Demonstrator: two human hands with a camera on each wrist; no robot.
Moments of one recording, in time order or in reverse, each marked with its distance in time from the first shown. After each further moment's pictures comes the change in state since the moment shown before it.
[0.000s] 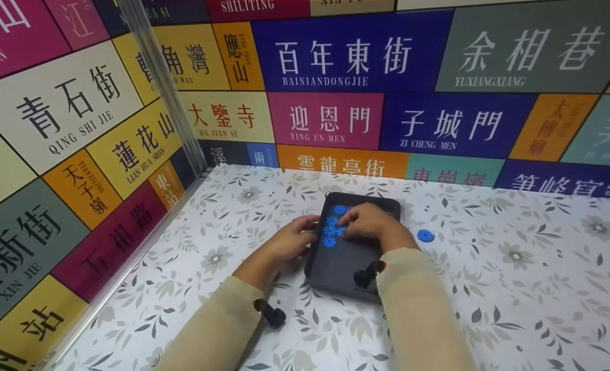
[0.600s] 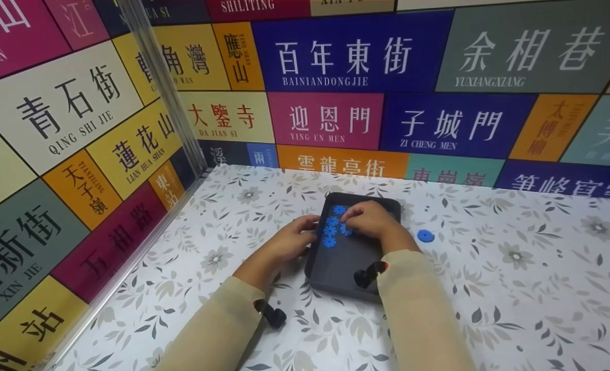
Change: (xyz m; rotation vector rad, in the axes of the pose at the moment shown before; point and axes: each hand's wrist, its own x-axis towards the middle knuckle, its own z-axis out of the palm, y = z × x) left_hand -0.003 0.001 0.001 -0.030 -0.003 0.013; right_hand -0.007 -0.002 0.003 0.100 0.101 0.055
